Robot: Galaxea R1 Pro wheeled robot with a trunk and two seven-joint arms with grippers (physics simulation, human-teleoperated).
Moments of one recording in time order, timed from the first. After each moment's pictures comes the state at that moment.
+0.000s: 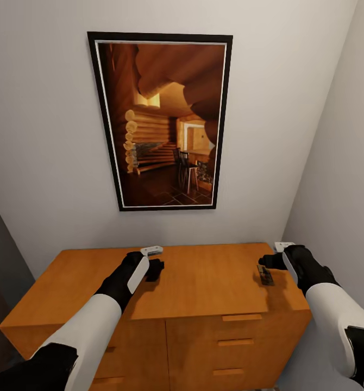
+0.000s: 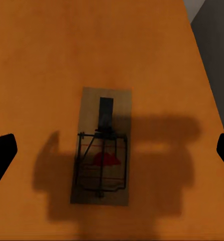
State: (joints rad) left arm -0.87 -0.17 -0.09 -0.63 0.35 0.67 0.34; right arm -0.95 -0.18 -0.14 -0.55 0.17 0.71 0.15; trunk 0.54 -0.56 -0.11
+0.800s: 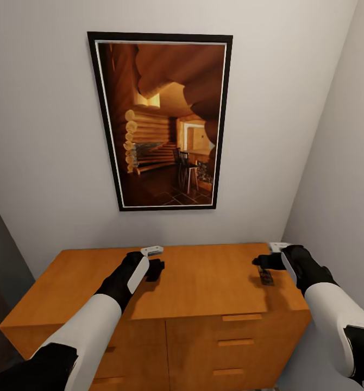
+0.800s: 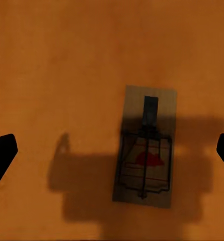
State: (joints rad) left arm -0.87 -0.17 -0.09 -0.63 0.35 0.67 0.33; right arm -0.95 -0.18 -0.14 -0.54 0.17 0.71 0.26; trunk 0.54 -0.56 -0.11
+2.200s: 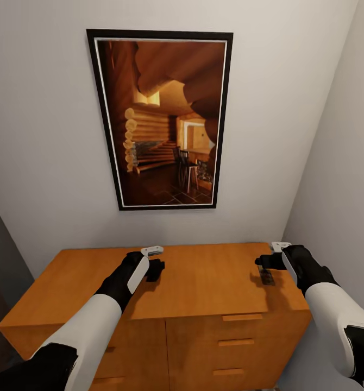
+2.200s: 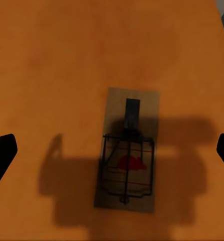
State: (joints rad) left arm -0.87 -0.17 -0.09 -0.63 0.35 0.67 0.33; right arm -0.95 -0.18 -0.14 -0.54 0.18 0.70 0.22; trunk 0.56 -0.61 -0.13
